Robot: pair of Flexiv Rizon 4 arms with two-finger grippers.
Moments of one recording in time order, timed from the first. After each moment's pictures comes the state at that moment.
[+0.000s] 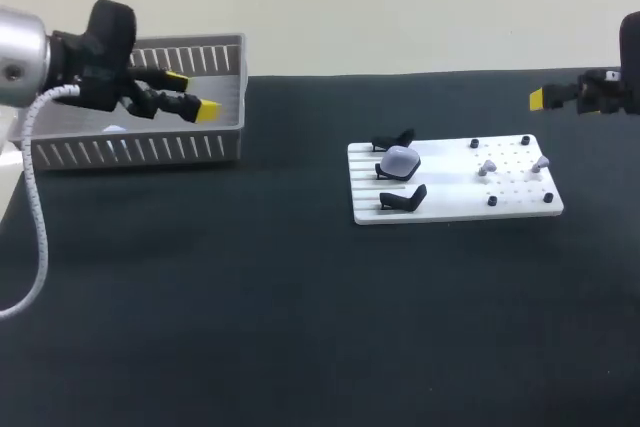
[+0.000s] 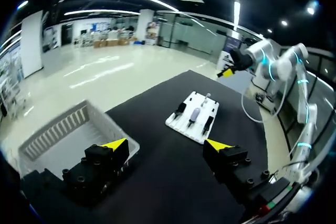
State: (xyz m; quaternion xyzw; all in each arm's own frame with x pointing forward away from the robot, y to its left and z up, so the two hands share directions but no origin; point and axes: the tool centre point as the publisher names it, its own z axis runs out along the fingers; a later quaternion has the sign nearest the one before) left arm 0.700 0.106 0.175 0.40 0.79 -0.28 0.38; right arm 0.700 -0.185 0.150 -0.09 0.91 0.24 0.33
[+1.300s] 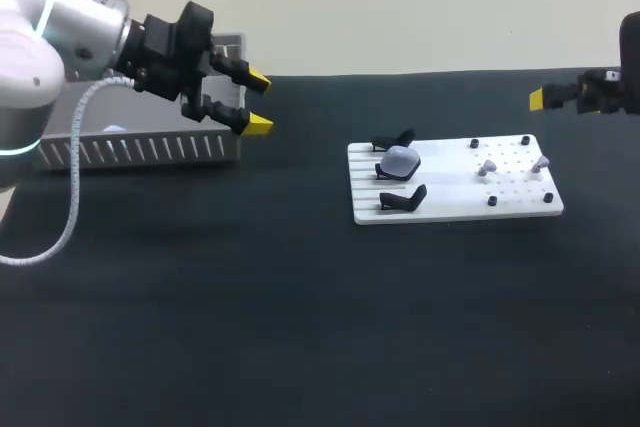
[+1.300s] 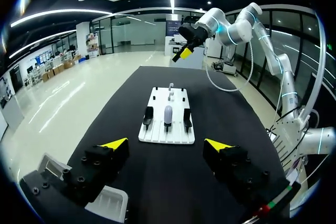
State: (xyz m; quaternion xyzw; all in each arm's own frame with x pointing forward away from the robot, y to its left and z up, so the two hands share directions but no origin) left arm 0.714 0.034 0.148 0.59 0.65 -0.32 0.34; right arm 0.700 -0.185 0.150 -0.09 0.91 0.24 0.33
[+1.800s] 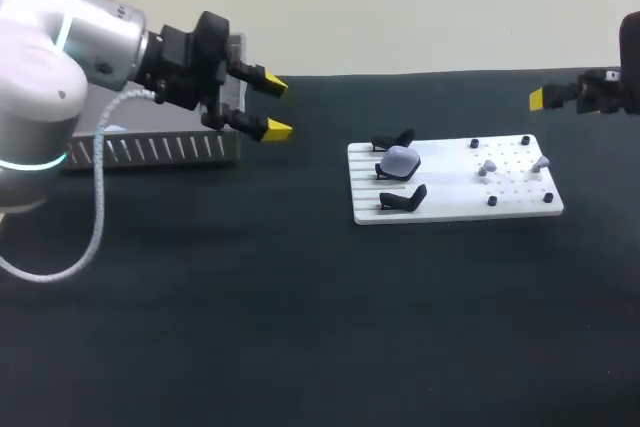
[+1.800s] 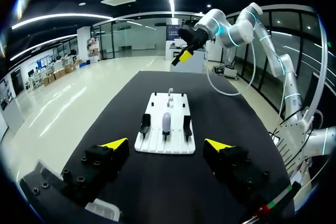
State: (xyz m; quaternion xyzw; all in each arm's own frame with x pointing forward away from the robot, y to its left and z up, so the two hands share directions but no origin) left arm 0.708 0.004 0.141 0.59 0.64 -0.34 0.36; right arm 0.700 -0.185 0.150 -0.09 0.91 0.24 0.33
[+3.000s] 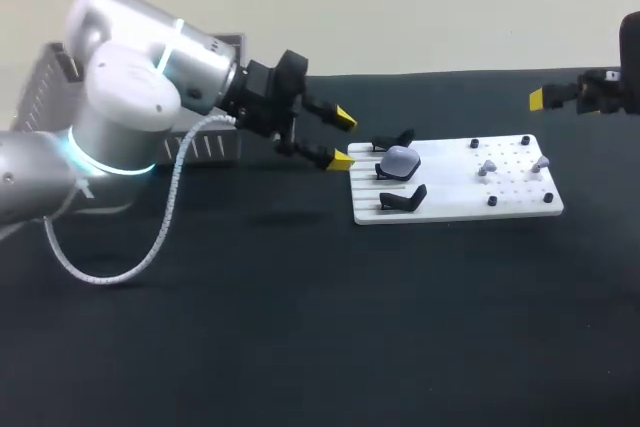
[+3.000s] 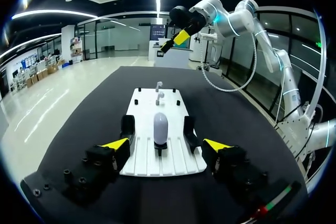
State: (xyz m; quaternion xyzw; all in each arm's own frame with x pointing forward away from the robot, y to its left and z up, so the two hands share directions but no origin) left arm 0.720 -0.081 0.070 0.62 0.61 -0.38 0.32; right arm 0.700 -0.185 0.150 -0.09 0.91 0.24 0.33
